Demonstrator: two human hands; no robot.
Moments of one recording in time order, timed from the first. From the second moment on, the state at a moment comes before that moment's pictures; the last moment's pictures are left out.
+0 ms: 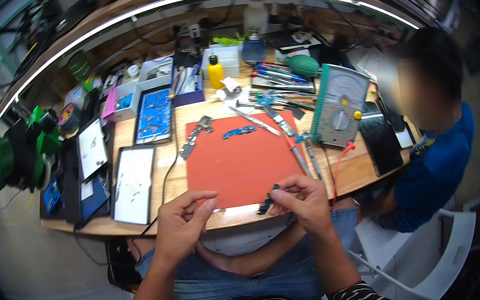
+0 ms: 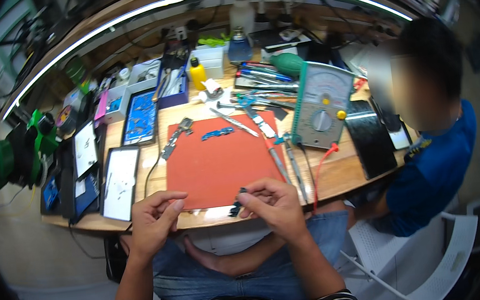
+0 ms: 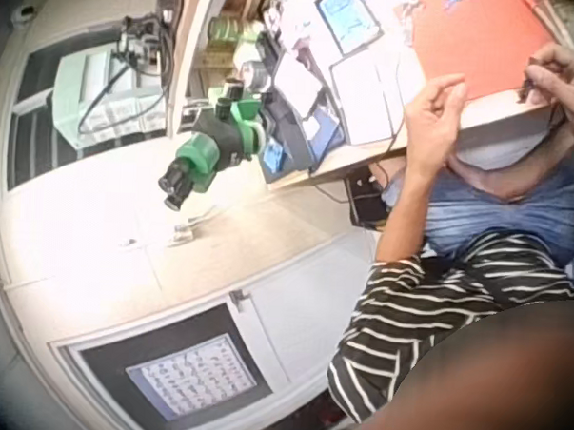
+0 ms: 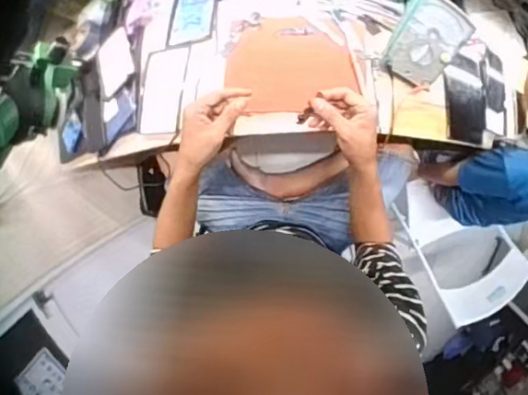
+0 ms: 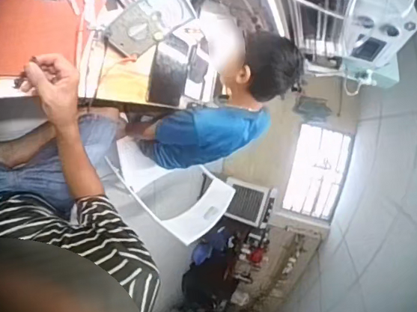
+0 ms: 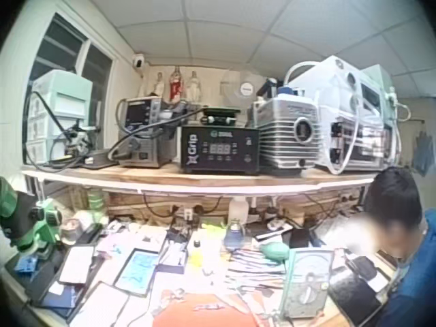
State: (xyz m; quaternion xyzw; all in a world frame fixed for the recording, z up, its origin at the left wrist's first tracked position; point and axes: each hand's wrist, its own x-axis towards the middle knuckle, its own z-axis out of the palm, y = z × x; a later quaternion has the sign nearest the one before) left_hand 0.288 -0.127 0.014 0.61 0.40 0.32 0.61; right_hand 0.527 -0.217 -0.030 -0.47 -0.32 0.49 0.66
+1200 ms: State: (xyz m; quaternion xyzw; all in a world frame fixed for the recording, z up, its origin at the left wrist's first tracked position) left_hand 0.314 -0.121 -0.028 0.54 0.36 0.34 0.68; right_hand 0.759 -0.238 -0.004 -0.91 -0.38 -0.03 0.17
